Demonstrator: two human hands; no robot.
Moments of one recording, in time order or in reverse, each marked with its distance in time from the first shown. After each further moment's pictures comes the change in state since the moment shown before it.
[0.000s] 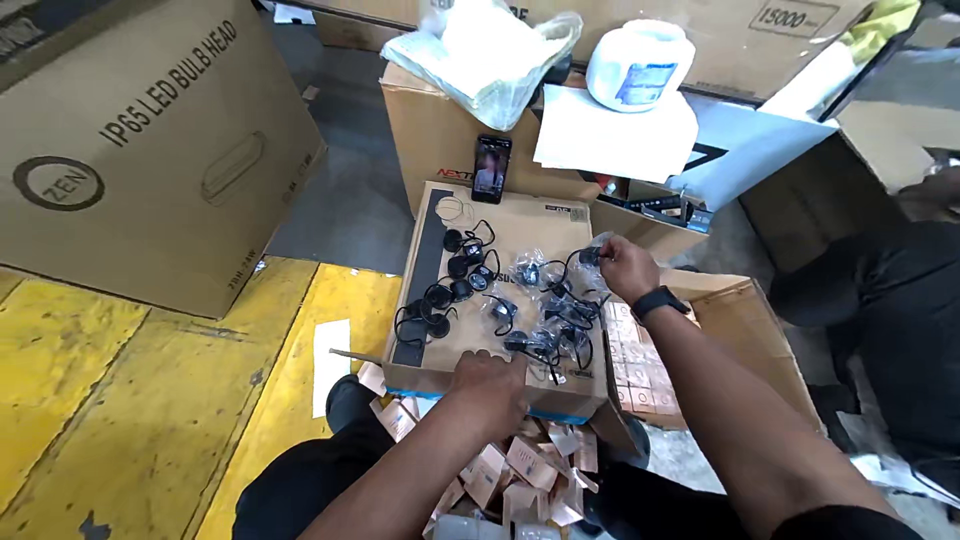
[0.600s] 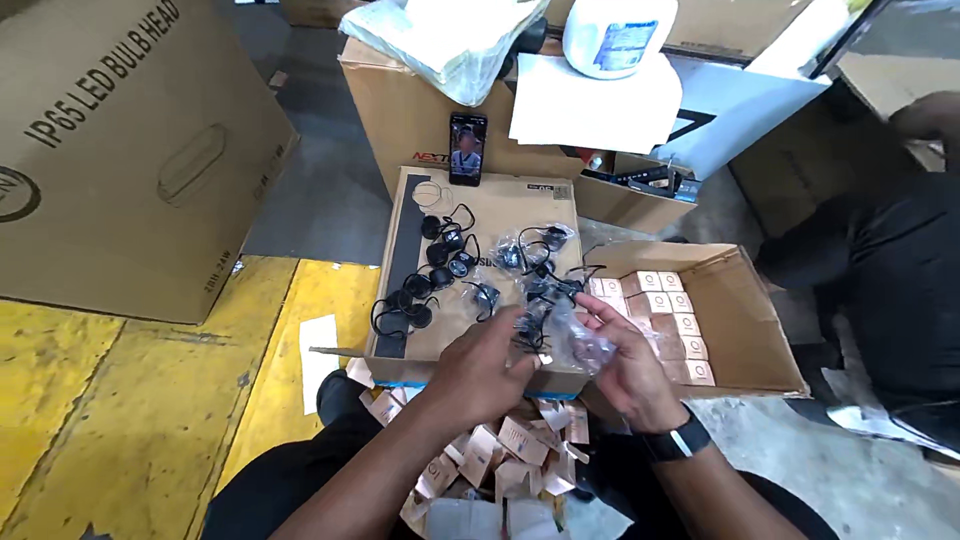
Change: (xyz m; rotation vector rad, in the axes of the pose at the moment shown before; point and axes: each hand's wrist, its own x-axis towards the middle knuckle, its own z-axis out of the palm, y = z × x) left_hand 0.003 0.009 0.001 -0.570 0.364 0.079; right_hand -0.174 -0.044 -0.008 1.443 -0.181 0.350
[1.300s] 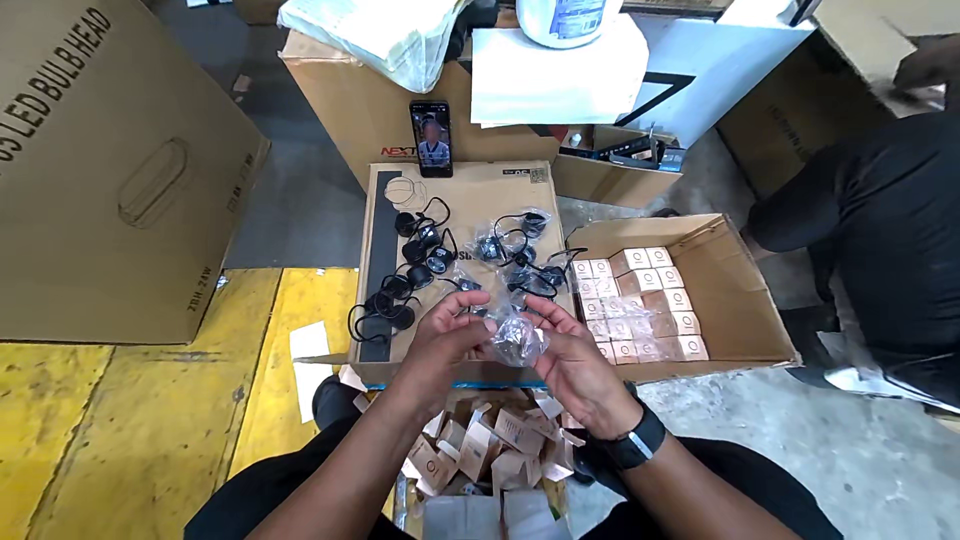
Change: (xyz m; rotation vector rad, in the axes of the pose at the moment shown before) left_hand 0.017 -0.009 0.007 -1.056 0.093 -0.114; right_hand -0.009 0.012 0.027 0.257 0.013 0.130
